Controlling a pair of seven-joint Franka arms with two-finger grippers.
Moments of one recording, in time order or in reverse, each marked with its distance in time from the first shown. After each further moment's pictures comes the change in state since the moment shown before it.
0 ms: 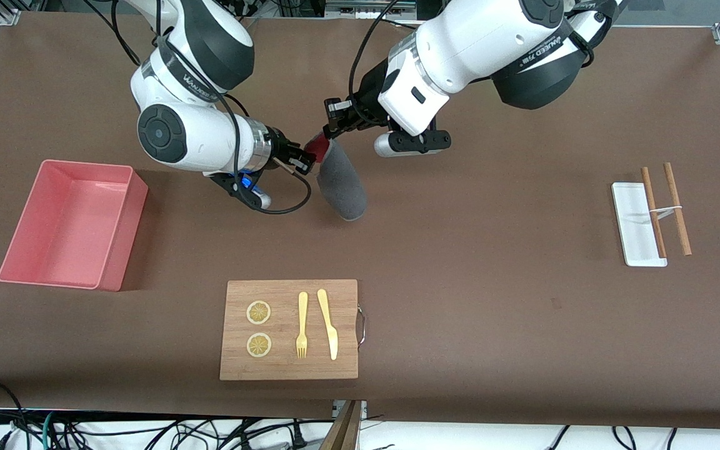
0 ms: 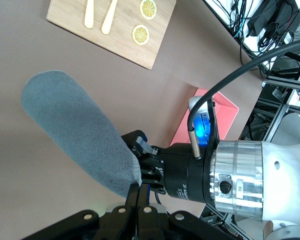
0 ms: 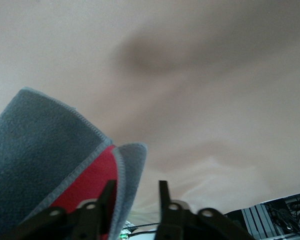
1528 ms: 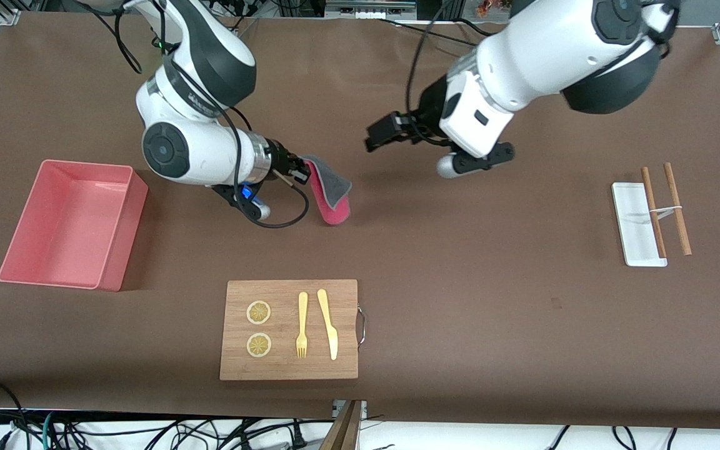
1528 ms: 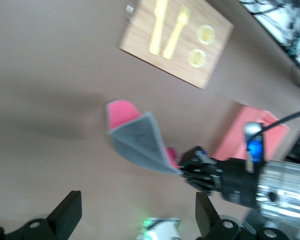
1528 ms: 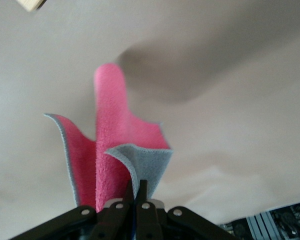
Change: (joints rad) left arm 0.154 -0.046 0.004 0.021 0.090 -0.314 0.026; right arm -0.005 0.066 -0.003 -0.008 -0.047 0.055 -0.001
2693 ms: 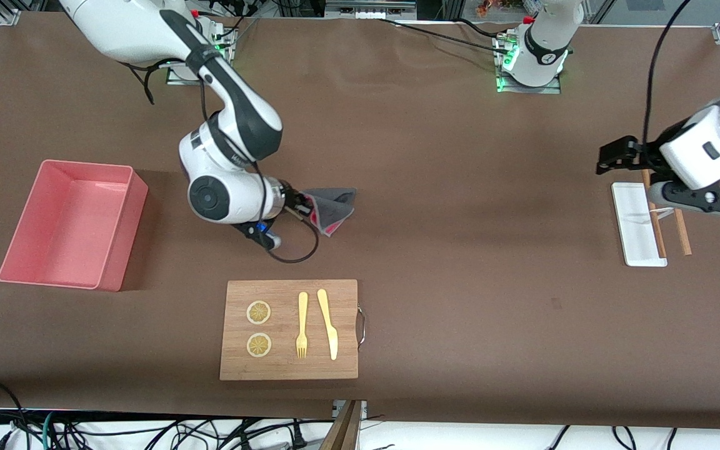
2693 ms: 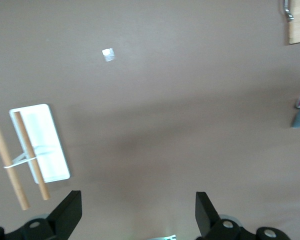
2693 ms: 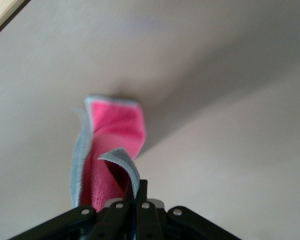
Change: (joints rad) left arm 0.358 -0.115 0.125 -0.025 0.291 -0.387 0.976; right arm 0.058 0.134 -0.121 -0.077 -0.093 0.163 -0.156
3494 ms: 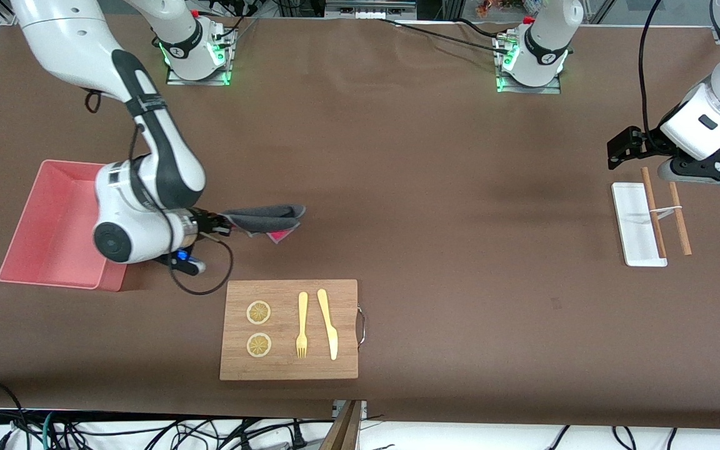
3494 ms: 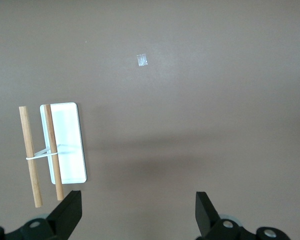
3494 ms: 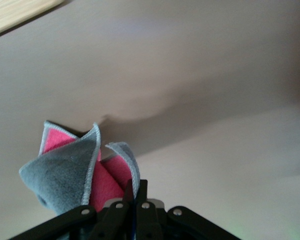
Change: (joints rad) left arm -0.349 -0.289 0.477 -0.408 -0.077 0.283 0.026; right arm -0.037 -0.006 -0.312 -0.010 -0.001 -0.153 -0.553
